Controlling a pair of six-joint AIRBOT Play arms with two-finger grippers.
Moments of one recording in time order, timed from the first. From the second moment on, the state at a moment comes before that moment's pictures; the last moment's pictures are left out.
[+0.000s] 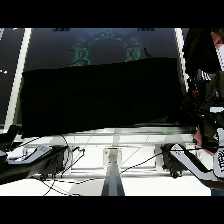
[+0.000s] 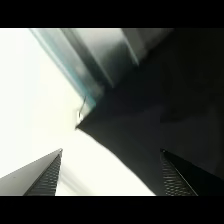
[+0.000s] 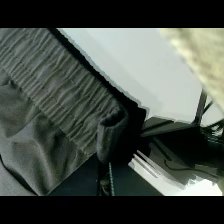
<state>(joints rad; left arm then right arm) 1.29 -1.11 0.61 1.36 -1.17 -1.19 -0.66 -1.05 0.43 -0.92 0.63 1.26</state>
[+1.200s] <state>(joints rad) 1.18 -1.09 0.69 1.10 -1.15 -0.96 -0.66 -0.82 0.44 -0.99 0.69 1.26</state>
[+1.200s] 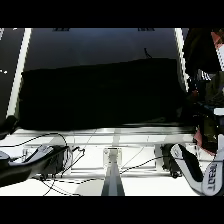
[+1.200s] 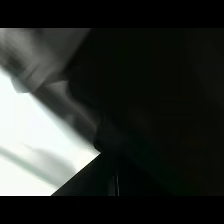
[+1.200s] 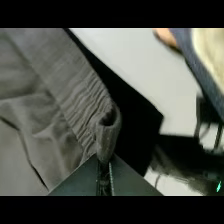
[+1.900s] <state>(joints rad) 1.16 -1.09 0.75 0.59 -1.14 -0.80 -0.66 -0.45 0.65 -1.33 1.02 1.43</state>
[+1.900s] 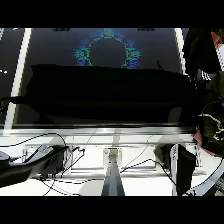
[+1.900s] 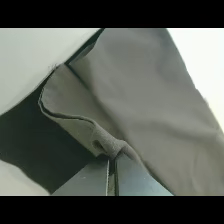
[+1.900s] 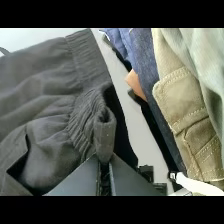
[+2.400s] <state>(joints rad) 0.70 -1.21 0.90 0.56 -0.60 -0.99 -0.58 -0.78 0.67 -1.11 0.67 1.64</state>
